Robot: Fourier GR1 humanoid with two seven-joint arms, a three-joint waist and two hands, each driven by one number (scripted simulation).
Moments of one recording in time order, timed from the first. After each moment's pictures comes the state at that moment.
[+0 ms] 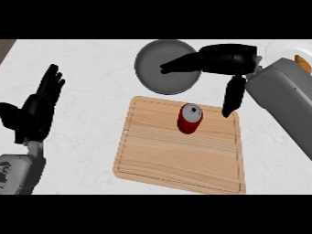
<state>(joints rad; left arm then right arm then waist) -0.23 0.29 -0.03 -1.46 0.13 0.17 0.07 -1.01 -0.50 0.55 -1.05 0.34 0.65 -0.48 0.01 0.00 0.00</state>
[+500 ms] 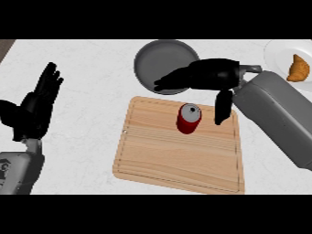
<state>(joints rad) -0.25 0.29 0.00 -1.44 0.12 0.15 0.06 -0.97 -0.45 0.62 -1.06 0.46 0.61 -0.52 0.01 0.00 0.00</state>
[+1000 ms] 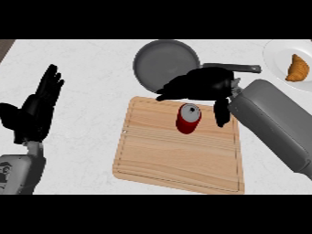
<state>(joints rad) -0.23 0.27 0.00 -1.46 0.10 0.14 0.07 -0.94 -0.44 0.67 -1.09 0.65 0.57 -0.52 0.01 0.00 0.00</state>
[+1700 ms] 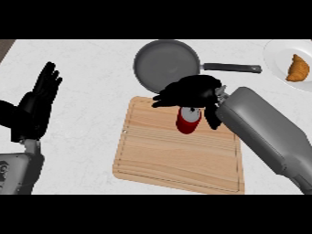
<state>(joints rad) -0.24 0.26 0.04 -1.48 0.08 0.12 0.10 -0.91 -0.34 0.66 -1.04 0.83 0.56 -0.52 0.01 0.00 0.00</state>
